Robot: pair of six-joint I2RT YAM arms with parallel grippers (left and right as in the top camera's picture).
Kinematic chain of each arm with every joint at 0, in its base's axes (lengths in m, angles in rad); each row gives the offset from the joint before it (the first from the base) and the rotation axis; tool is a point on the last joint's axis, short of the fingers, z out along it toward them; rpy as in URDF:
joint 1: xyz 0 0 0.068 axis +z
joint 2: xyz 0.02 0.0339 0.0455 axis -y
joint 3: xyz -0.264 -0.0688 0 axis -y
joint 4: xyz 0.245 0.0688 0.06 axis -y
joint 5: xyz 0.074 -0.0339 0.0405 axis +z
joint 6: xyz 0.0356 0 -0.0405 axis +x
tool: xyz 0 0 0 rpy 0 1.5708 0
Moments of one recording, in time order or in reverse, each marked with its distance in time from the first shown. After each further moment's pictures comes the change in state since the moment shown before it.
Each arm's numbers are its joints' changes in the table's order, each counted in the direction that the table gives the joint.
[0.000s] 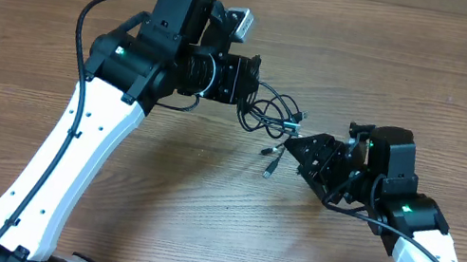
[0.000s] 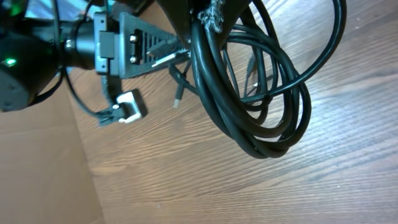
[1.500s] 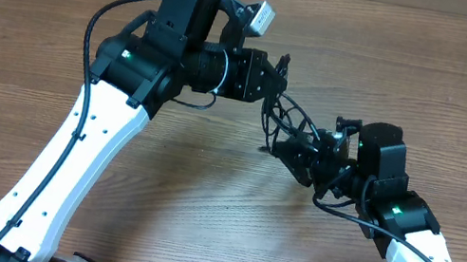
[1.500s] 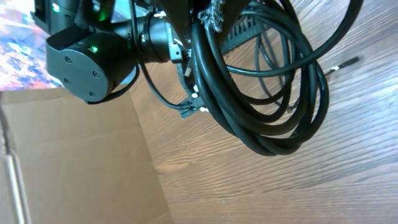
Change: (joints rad) left arm -0.027 0.000 0.001 0.130 -0.186 -0.137; right arm 0.081 0.000 0.000 0.116 0.051 0.156
